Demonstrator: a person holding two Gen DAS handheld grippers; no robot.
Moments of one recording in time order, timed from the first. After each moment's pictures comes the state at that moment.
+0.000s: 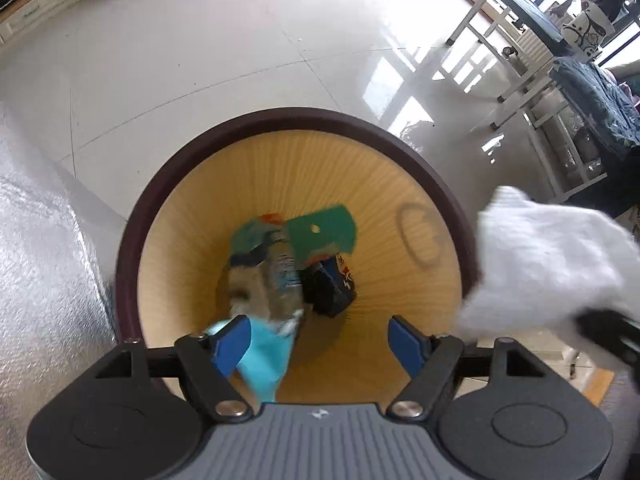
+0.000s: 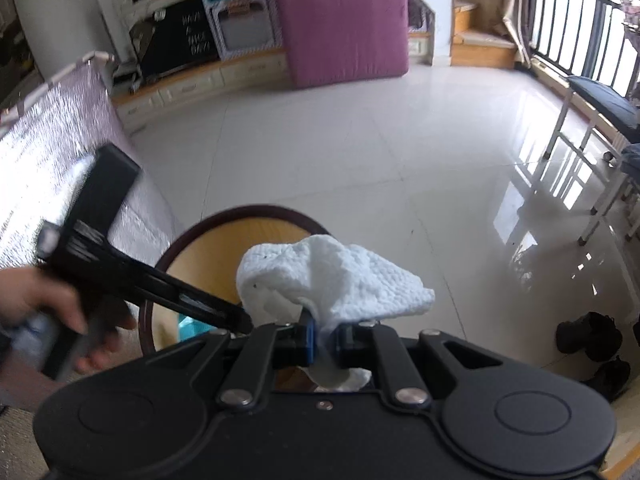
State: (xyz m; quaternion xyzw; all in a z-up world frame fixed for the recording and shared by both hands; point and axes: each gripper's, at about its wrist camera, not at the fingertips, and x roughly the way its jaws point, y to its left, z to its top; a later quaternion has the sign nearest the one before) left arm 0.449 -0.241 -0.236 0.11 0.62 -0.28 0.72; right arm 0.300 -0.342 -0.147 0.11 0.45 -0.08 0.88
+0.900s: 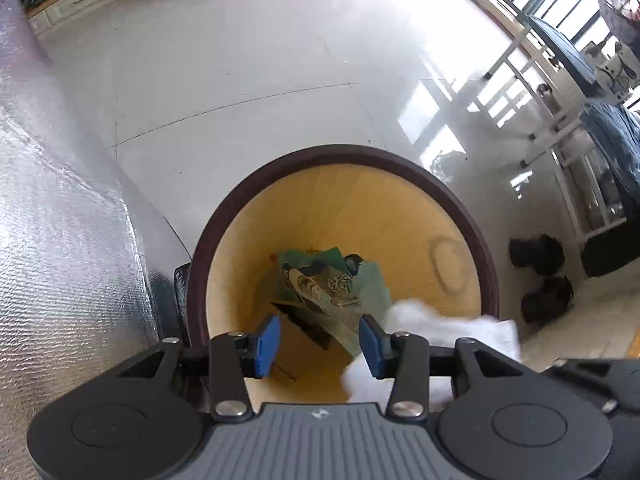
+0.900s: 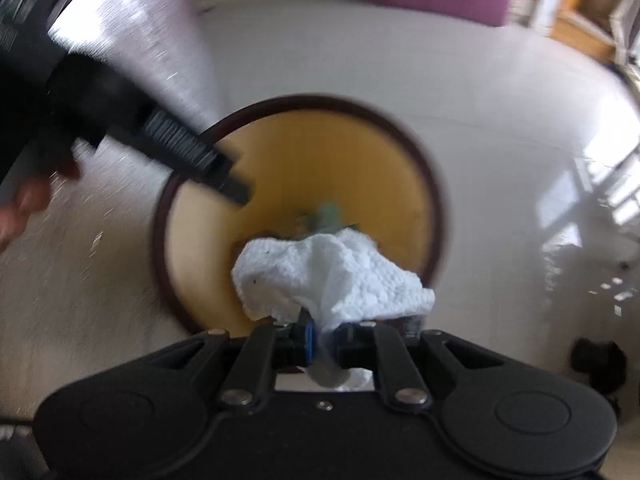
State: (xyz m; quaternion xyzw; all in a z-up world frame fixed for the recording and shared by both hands) left arm 0.461 -0.212 -0.204 0.08 0.61 -0.23 0.75; right arm 0.347 -0.301 -0.198 0.02 0.57 0.06 0.82
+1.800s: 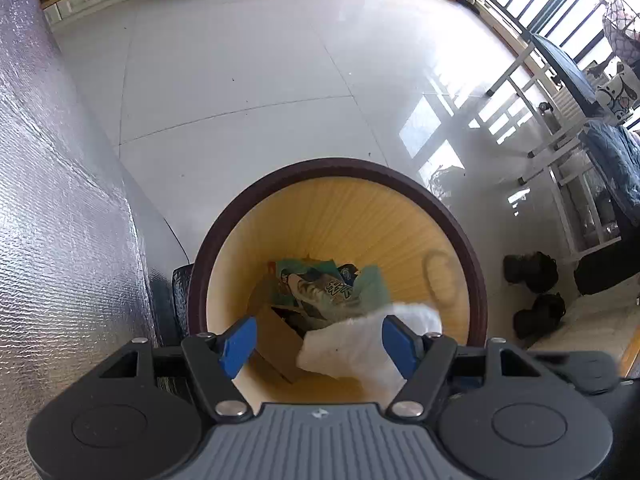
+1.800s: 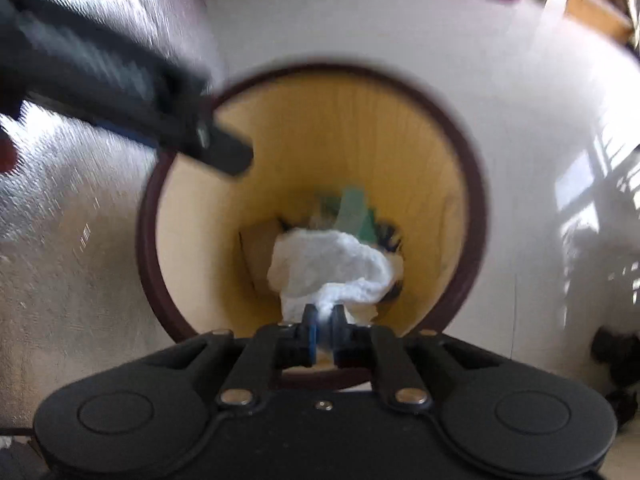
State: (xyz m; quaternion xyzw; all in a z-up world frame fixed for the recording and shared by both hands) left arm 0.457 -0.208 -0.195 0.05 0.60 -0.22 0.76; right arm 0.366 -0.302 -0.221 0.05 0.57 0.06 0.82
